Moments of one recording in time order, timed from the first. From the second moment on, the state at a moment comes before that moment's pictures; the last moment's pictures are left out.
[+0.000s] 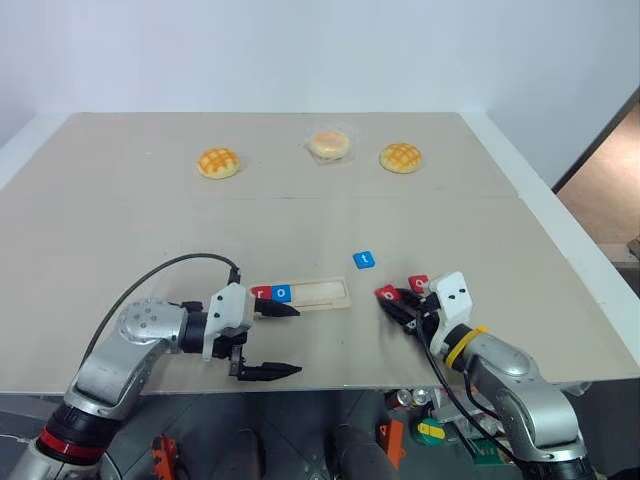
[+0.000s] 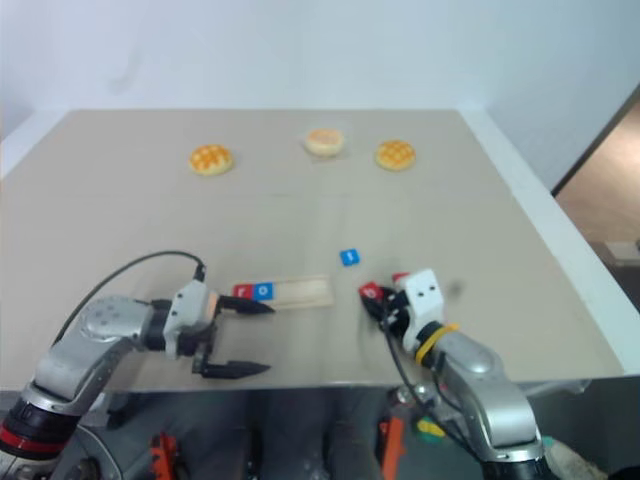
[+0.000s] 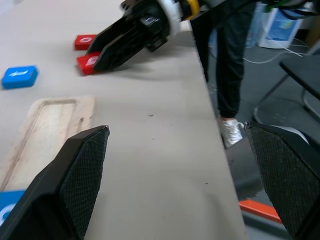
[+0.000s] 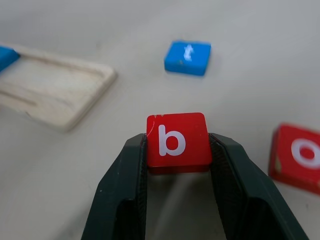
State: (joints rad) left arm -0.20 0.64 -0.15 -0.30 -0.41 0.26 -1.19; right arm -0.04 -0.44 -0.01 -0.41 0.33 0.56 0.44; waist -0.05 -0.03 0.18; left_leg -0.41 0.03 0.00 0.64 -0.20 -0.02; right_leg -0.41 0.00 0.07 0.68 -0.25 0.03
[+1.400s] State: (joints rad) left arm -0.18 0.63 -0.16 -0.28 -0.36 0.13 -1.16; right arm -0.08 -0.32 0.03 -0.55 0.25 0.85 0.24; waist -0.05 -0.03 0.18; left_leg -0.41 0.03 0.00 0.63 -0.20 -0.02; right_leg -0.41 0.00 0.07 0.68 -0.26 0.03
